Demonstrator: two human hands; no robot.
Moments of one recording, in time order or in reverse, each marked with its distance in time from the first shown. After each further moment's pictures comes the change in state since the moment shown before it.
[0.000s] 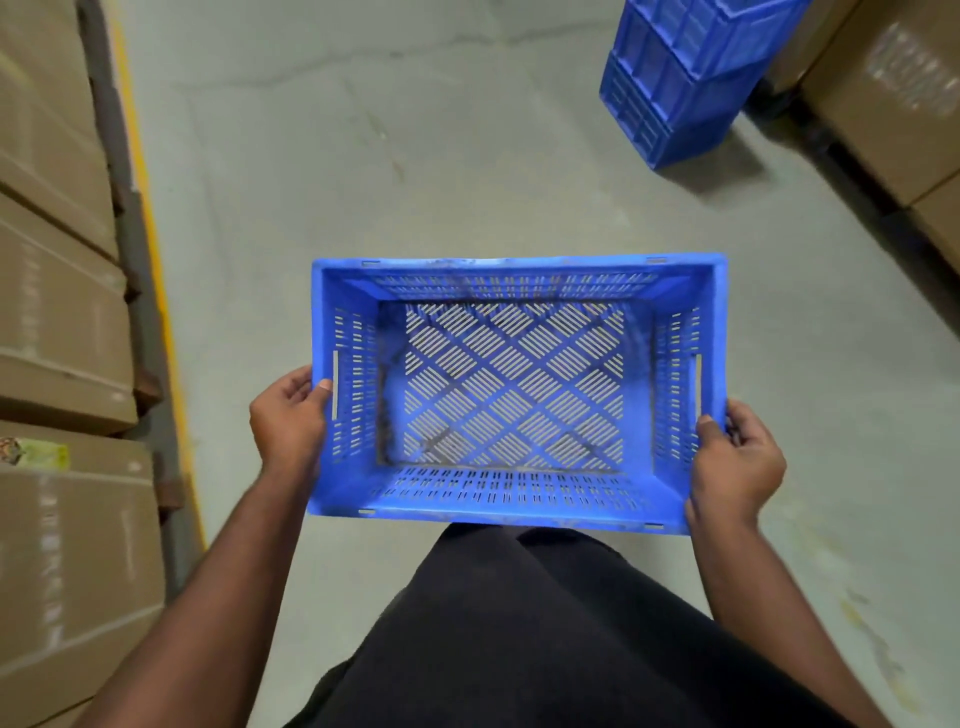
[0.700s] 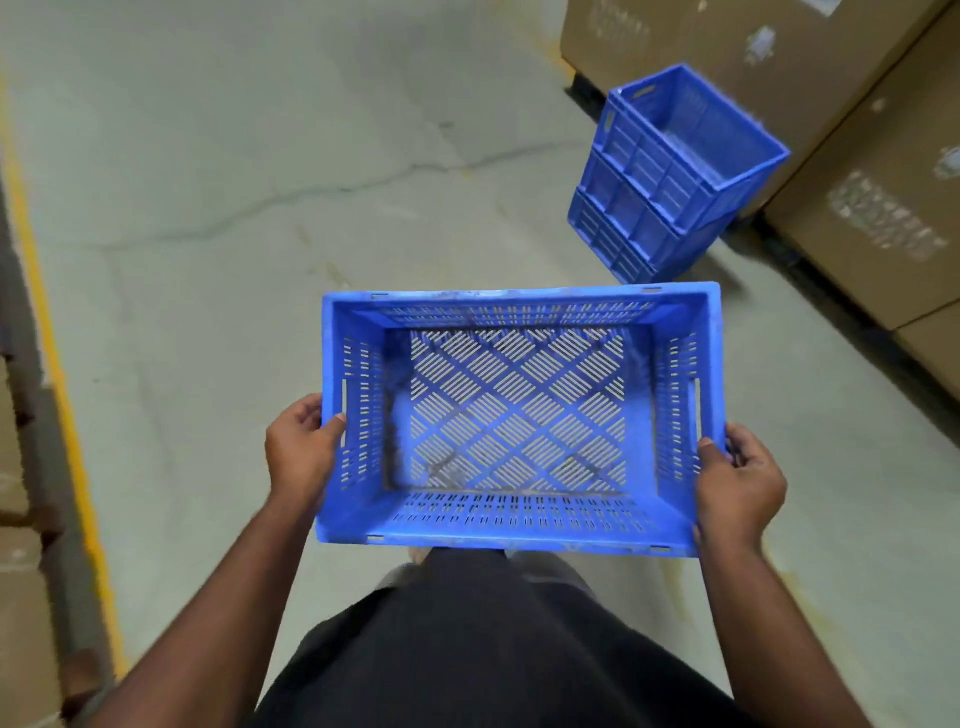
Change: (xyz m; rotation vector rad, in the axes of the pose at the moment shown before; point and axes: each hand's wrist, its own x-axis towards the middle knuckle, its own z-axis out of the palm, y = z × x) left_hand 0.459 0.270 0.247 0.102 -0.268 0.059; right_hand 0.235 -0.198 0.429 -0.117 0.128 -0.070
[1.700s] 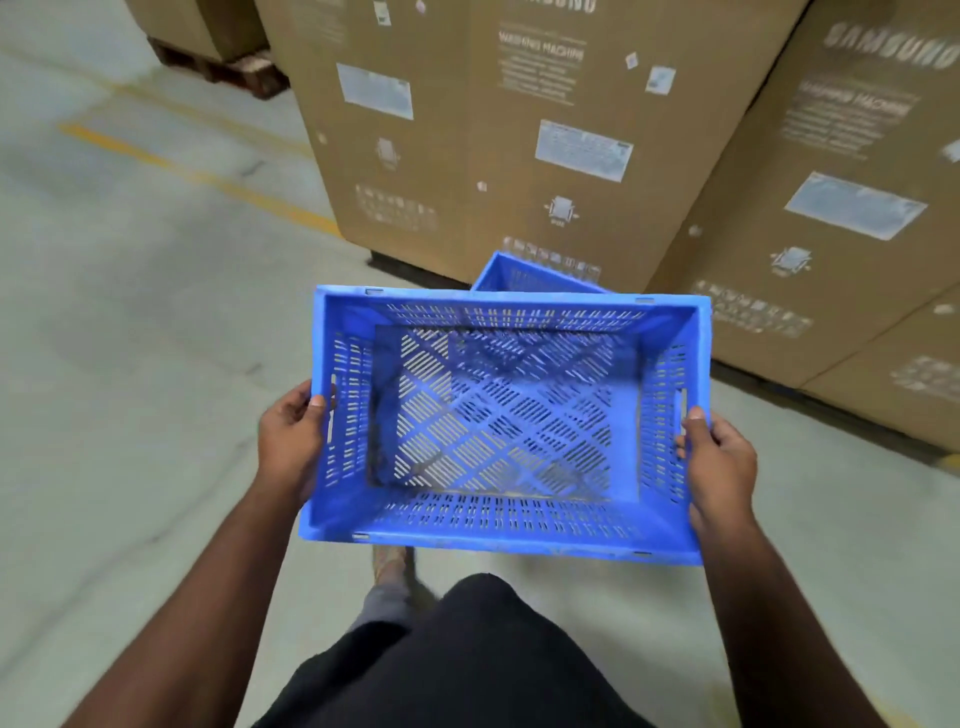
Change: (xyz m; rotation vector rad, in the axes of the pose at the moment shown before) left_hand 0.589 0.444 0.548 -0.035 -0.662 0.230; right_hand 0.535 -0.233 0.358 0.284 0.369 0.165
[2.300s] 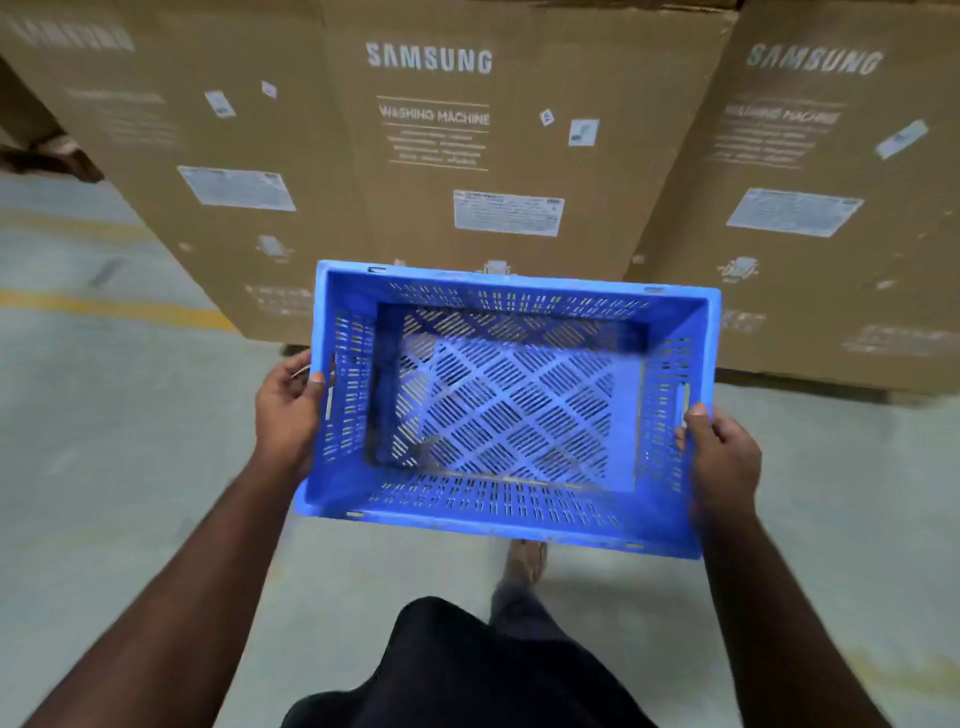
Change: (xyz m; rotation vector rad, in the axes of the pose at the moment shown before) left_hand 0.337 0.124 0.170 0.029 -0.261 0.052; right_hand 0.167 -0.055 0.154 0.118 0.315 -0.031
